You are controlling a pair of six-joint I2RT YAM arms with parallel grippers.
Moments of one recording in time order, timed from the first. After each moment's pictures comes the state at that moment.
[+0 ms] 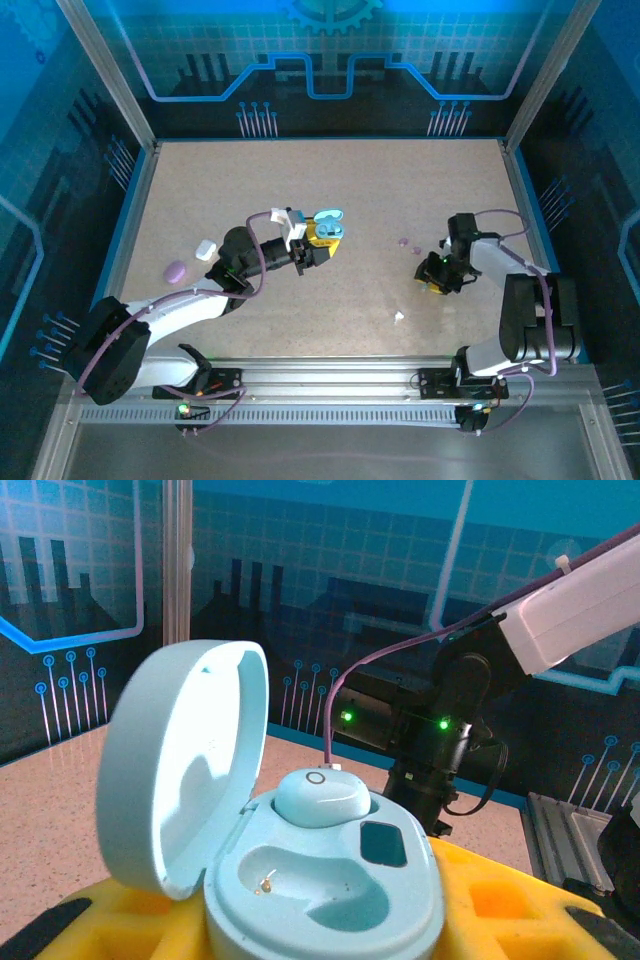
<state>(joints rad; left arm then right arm) -0.59 1.28 0.54 0.84 0.55 -0.19 0.00 1.47 0.77 -0.74 -0.31 0.47</state>
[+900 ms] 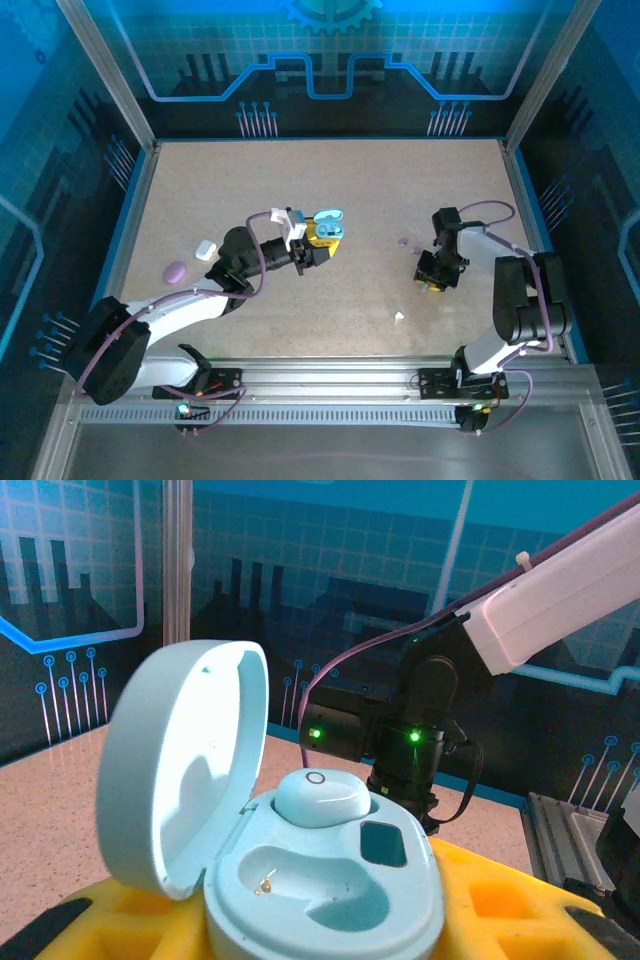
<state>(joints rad) -0.59 1.28 0.54 0.84 0.55 -0.19 0.08 1.59 0.86 -0.80 -0.16 0.52</state>
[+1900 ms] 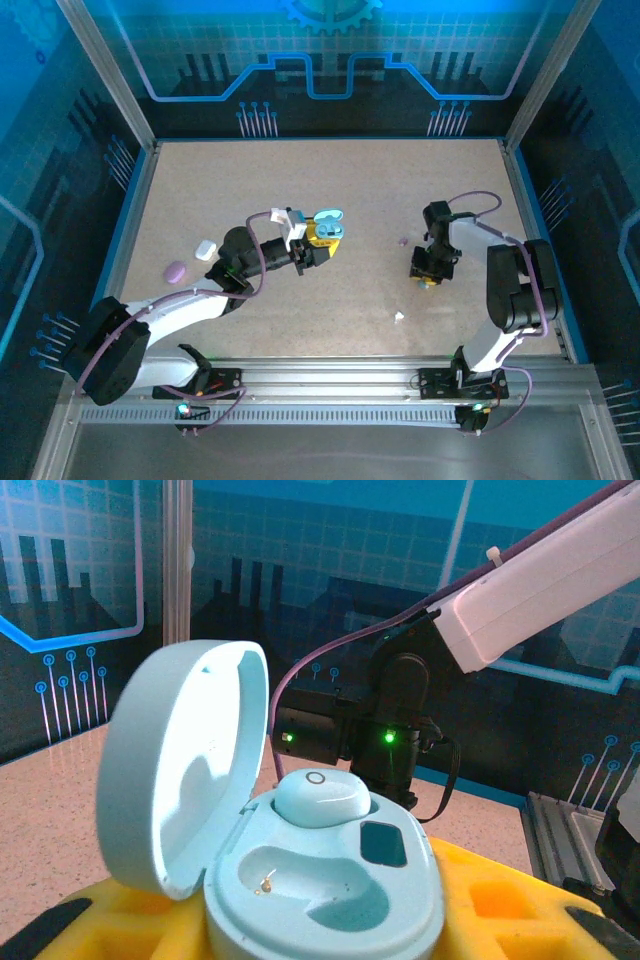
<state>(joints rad) -0.59 1.28 0.54 0.84 0.55 -0.19 0.13 1.68 0.95 -0.84 -0.13 0.43</state>
